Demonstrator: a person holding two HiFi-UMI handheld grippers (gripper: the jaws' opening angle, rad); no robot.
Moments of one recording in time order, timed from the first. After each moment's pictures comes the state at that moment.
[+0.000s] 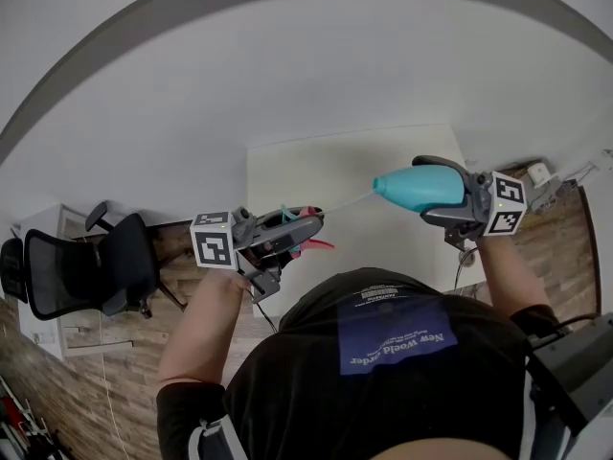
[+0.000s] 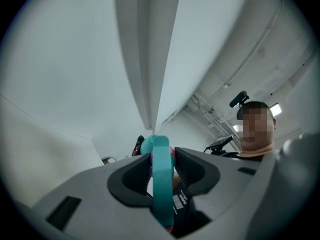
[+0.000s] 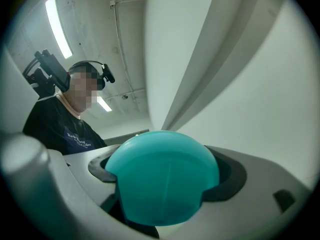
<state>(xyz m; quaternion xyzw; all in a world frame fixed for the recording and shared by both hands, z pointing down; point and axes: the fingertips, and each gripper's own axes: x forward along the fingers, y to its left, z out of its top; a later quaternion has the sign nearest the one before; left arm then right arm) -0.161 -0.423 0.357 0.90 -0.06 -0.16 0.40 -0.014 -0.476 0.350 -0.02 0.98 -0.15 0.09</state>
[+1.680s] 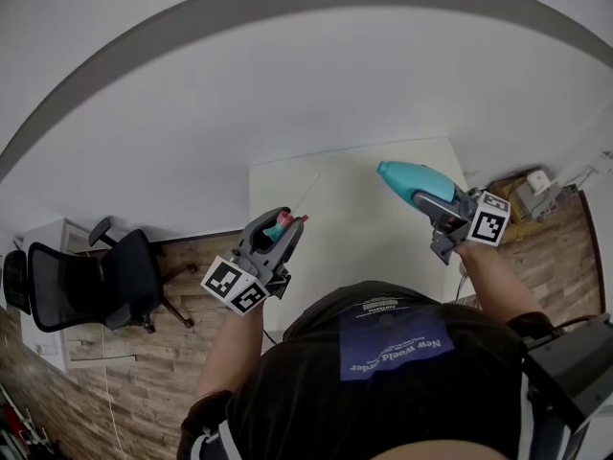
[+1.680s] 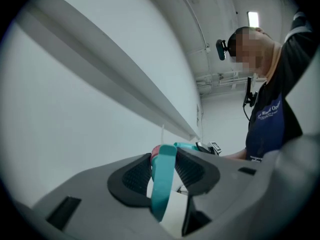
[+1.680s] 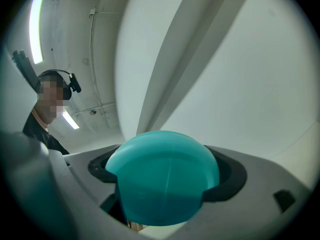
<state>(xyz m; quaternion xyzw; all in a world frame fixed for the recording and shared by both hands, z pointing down) -0.217 -0.457 0.394 0.92 -0.37 -0.12 0.07 0.005 -0.534 0.389 -0.19 0.94 -0.26 0.14</state>
